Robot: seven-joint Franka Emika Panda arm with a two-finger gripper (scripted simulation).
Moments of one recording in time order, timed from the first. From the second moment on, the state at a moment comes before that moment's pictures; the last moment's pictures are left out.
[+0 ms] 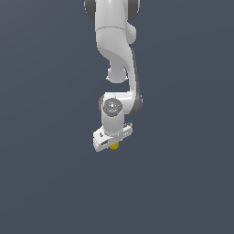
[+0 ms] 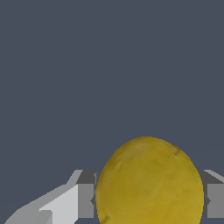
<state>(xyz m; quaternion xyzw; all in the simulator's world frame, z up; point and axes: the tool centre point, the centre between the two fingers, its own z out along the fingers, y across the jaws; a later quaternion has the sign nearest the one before) 0.023 -0.016 0.029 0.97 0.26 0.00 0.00</state>
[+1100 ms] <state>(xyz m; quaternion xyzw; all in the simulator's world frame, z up) -0.016 0.184 0.030 0.97 0.26 0.00 0.00</state>
